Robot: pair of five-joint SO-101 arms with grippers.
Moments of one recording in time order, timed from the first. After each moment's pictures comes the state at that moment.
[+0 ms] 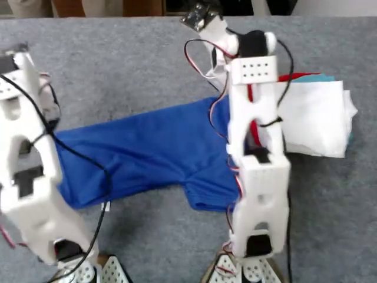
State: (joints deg) left arm -22.3 13.9 -18.4 98.4 -6.5; right arm -9.8 34.3 -56.2 101.5 32.4
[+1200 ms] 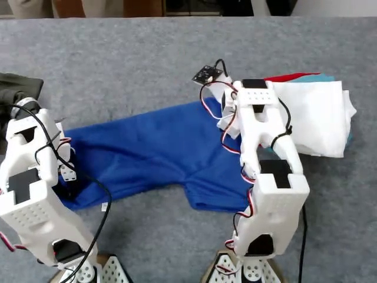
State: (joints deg) left arm -26.8 17.7 18.7 85.9 -18.1; right arm -4.2 23.3 2.2 66.9 39.5
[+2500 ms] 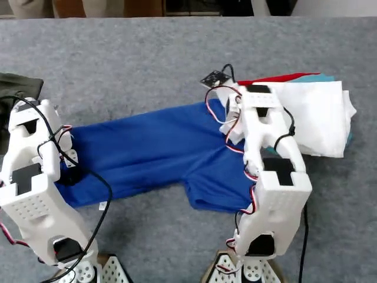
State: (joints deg) left arm -25.5 22.1 9.8 83.9 -10.2; right arm -1.8 25.0 5.6 65.5 34.4
